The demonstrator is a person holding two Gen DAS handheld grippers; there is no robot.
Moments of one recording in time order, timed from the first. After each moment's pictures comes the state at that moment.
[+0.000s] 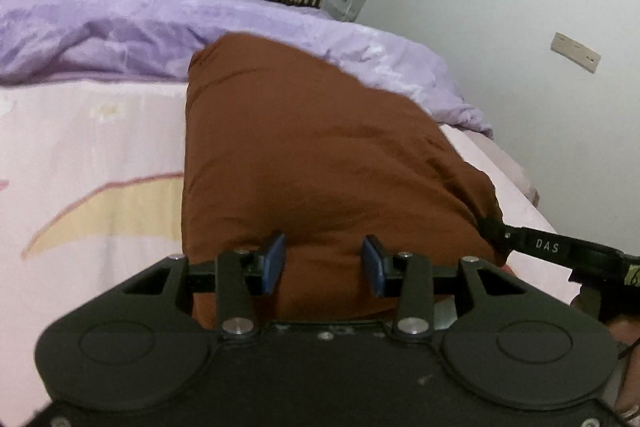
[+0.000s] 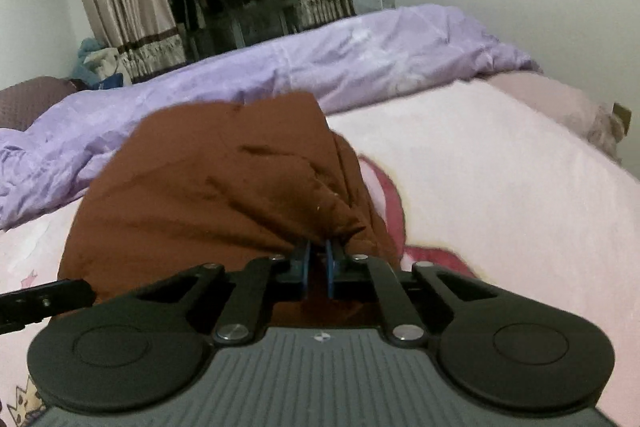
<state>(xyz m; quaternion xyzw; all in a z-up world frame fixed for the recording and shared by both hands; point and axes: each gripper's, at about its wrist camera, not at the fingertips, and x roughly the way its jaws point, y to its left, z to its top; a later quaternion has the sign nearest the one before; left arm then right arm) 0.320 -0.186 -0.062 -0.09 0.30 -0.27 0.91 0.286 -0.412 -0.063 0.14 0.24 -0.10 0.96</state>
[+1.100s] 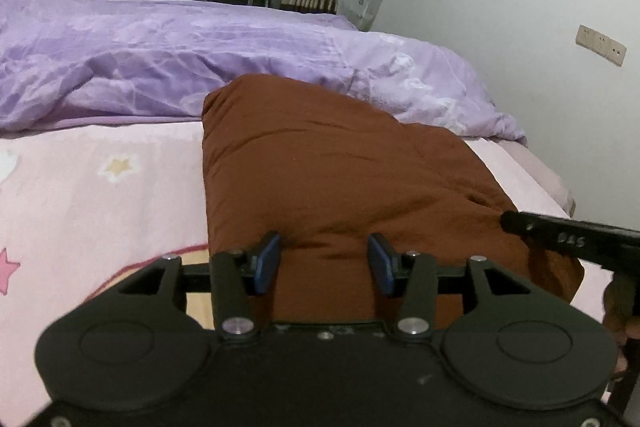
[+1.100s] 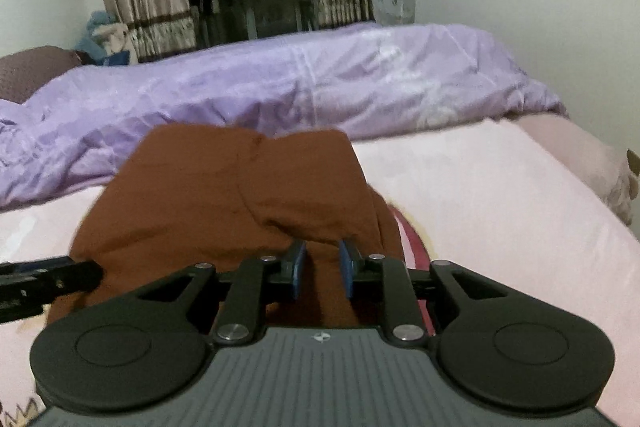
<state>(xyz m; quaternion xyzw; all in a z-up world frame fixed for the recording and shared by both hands) 0.390 -0.199 -0.042 -0.05 0.29 -0.24 0.93 0.349 -0.399 -0.034 0.08 0.26 -0.10 0.96</state>
